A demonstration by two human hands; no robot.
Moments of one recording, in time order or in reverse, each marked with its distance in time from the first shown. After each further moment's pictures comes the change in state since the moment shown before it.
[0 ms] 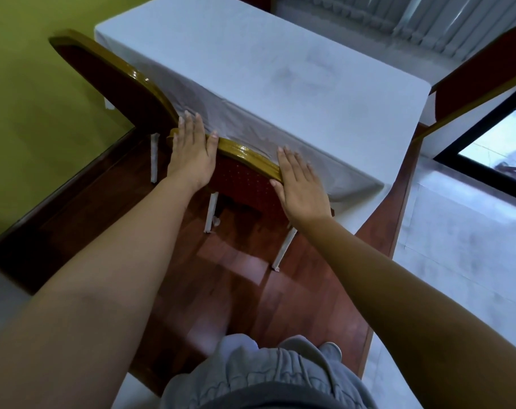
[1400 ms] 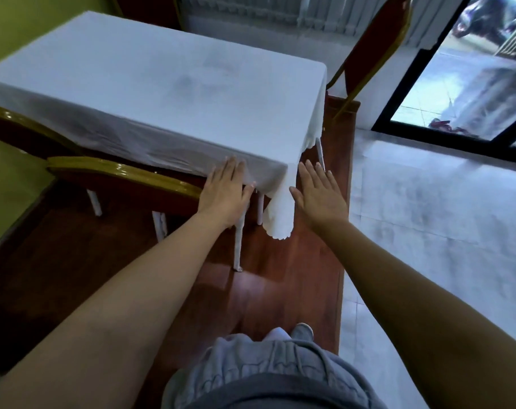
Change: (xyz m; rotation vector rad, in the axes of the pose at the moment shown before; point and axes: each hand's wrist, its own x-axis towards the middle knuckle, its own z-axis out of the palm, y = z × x) left_hand -0.094 0.234 0.132 0.290 -0.153 0.436; right_hand -0.144 0.213 -0.048 -0.022 -0.025 0.380
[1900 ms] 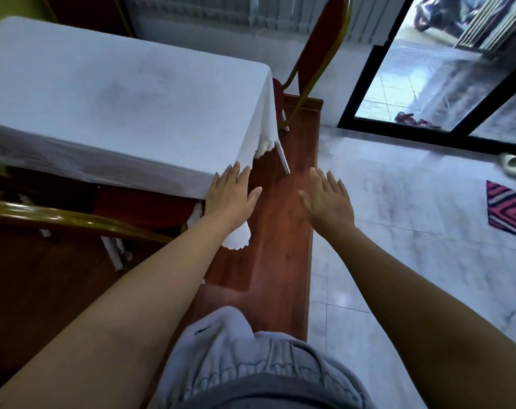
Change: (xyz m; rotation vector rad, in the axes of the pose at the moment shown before) left_hand 0.082 0.165 0.053 -0.070 -0.057 0.070; right_hand 0.007 0.189 -0.011 0.055 0.043 0.193
